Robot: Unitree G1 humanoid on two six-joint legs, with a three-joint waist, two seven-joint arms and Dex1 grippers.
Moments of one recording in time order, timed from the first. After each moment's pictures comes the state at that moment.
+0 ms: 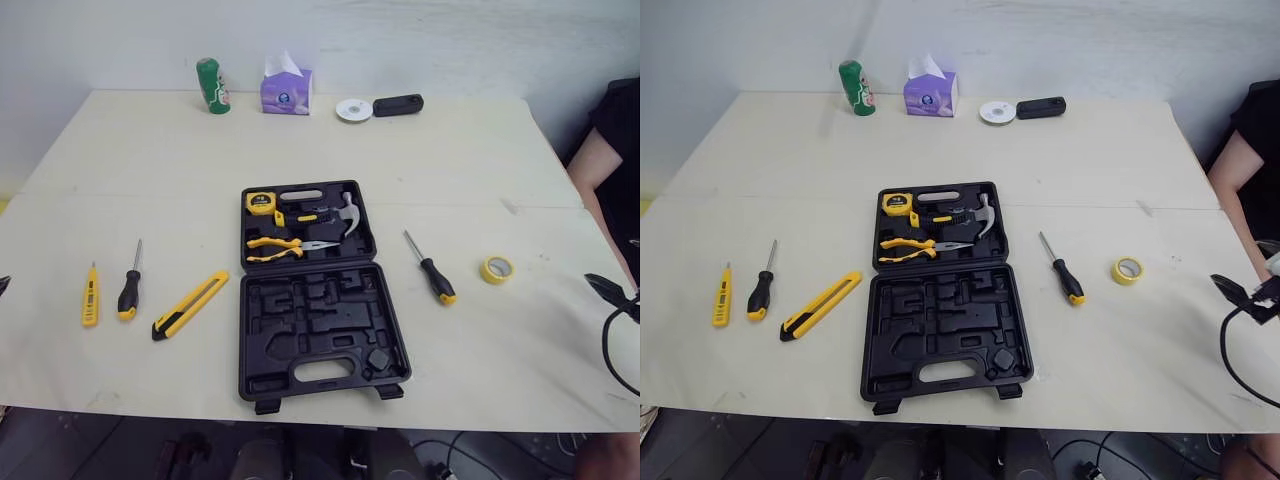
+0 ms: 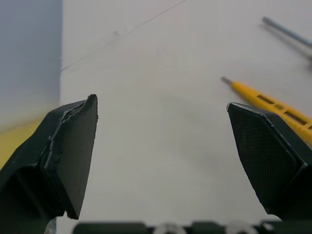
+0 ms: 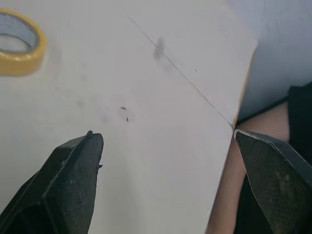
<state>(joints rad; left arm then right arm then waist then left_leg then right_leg) -0.28 1.20 0.55 1.09 -0.27 -0.37 -0.99 -0.26 -1.05 -0.39 0.79 0.21 -0.45 0.97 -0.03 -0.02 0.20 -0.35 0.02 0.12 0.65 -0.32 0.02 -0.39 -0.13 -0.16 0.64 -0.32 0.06</state>
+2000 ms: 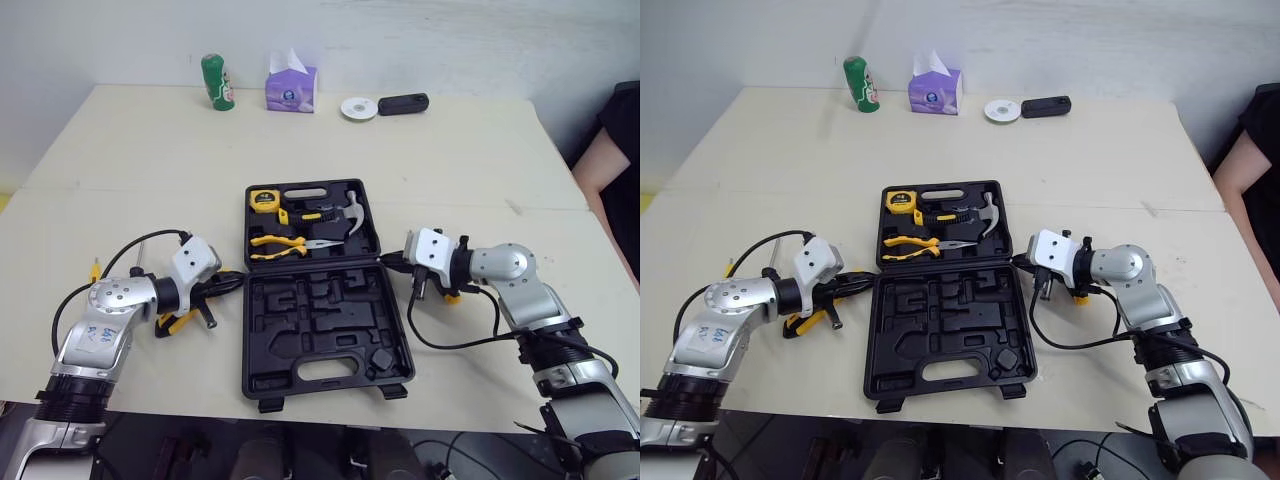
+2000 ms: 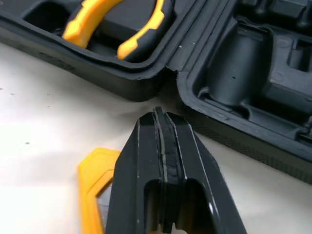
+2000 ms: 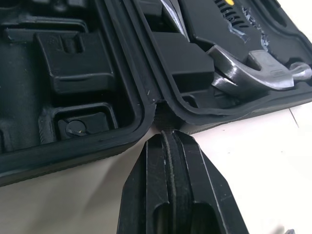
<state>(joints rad) -0.31 0.71 0.02 0.02 -0.22 0.35 -0.86 -0.62 -0.60 0.19 0.38 -0.02 -0.15 1.03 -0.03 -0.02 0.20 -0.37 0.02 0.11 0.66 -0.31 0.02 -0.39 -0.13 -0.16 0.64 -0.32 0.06</state>
